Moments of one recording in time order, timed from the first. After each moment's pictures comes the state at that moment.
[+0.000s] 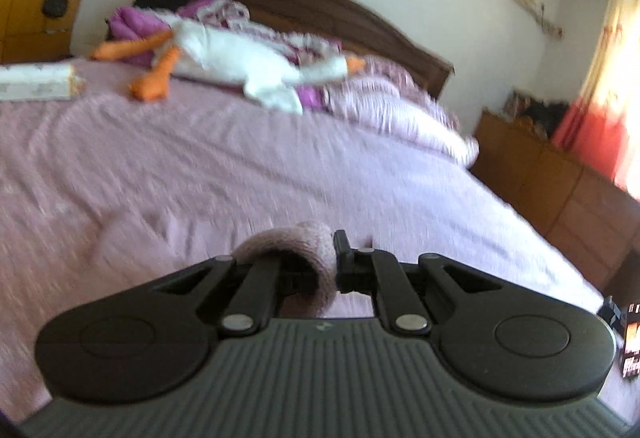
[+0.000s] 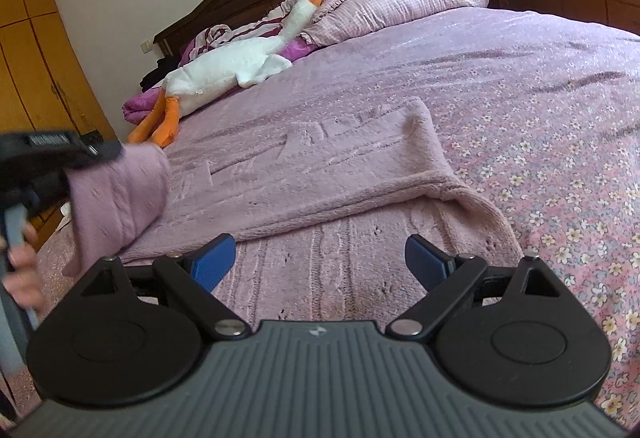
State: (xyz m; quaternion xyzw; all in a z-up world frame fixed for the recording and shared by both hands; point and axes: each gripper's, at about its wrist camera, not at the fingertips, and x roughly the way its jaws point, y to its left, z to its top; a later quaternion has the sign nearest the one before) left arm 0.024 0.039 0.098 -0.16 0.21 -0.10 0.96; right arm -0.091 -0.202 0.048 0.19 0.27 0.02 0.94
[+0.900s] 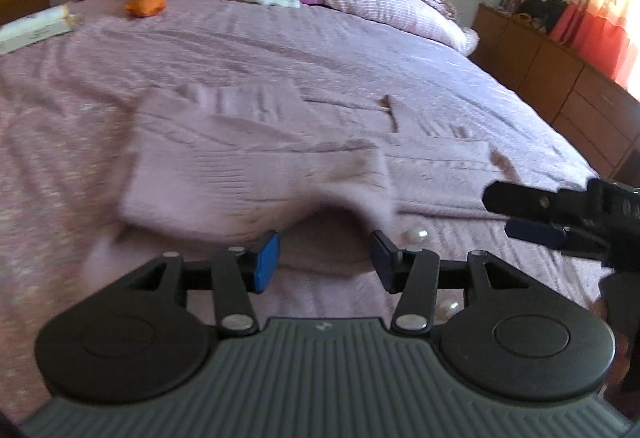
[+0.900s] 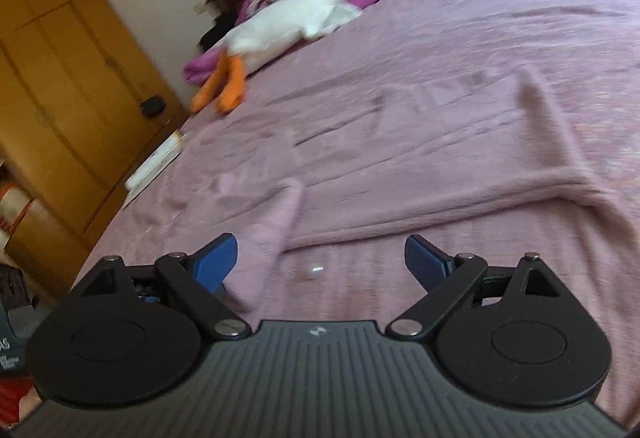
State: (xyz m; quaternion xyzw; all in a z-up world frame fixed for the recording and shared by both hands) left arm -0.029 0.063 0.058 -0.09 0.34 -0.12 0.93; right arm -0.026 -0.163 0.068 0.23 0.34 0.15 0.90
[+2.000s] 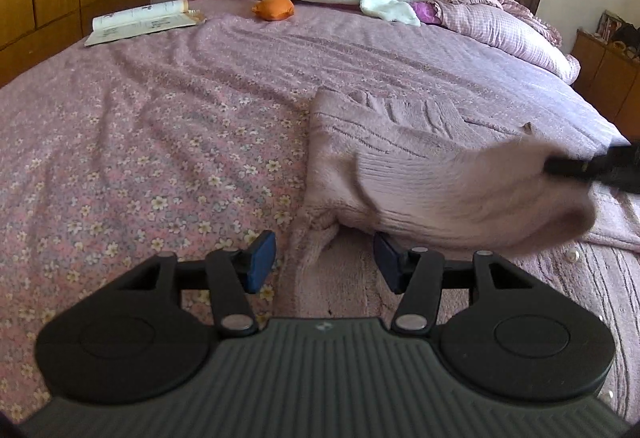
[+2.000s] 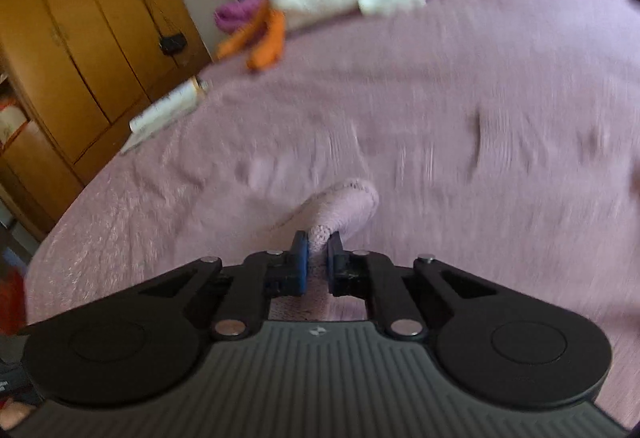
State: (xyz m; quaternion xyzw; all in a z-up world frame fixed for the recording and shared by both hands) left arm -0.028 0.140 0.041 -0.09 0.34 0.03 0.94; right arm 0.046 -0.080 0.090 0.10 0.34 0.18 0.92
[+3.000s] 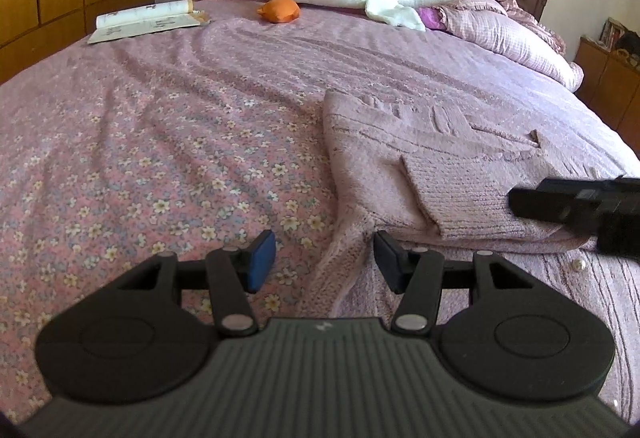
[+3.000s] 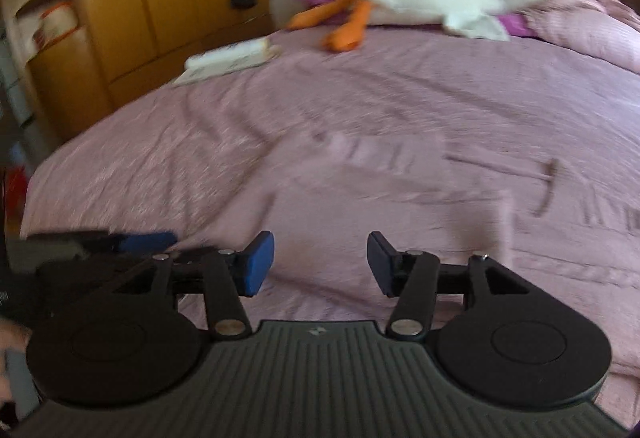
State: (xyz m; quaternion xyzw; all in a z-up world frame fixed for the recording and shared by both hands) left arm -0.025 0.146 0.040 -0.10 0.33 0.03 0.94; right arm 0.017 -0.012 0.088 -0.03 0.34 0.27 0.90
